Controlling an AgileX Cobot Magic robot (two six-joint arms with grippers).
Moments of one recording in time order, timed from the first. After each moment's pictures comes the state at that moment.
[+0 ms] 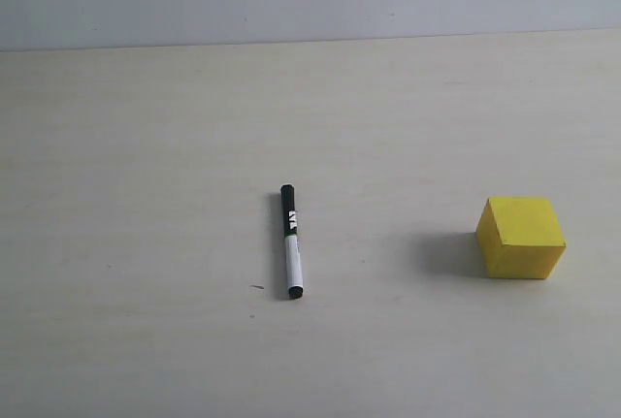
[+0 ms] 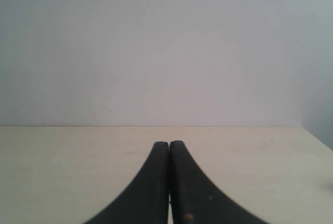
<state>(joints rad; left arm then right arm) -0.06 0.01 0.00 -0.19 0.02 -0.04 -0.13 0.01 0.00 -0.13 0.06 0.08</state>
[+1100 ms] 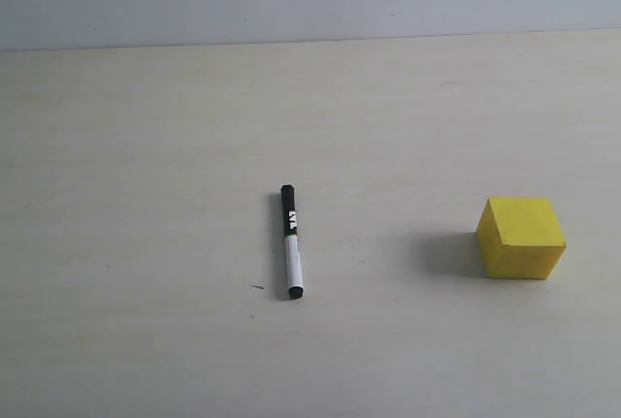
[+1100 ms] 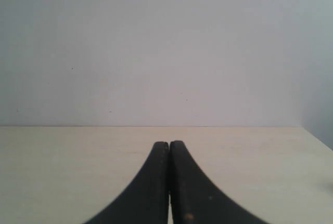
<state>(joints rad) -0.06 0.01 0.00 0.10 0.03 -0.41 -0.13 0.01 0.00 -0.13 0.06 0.08</state>
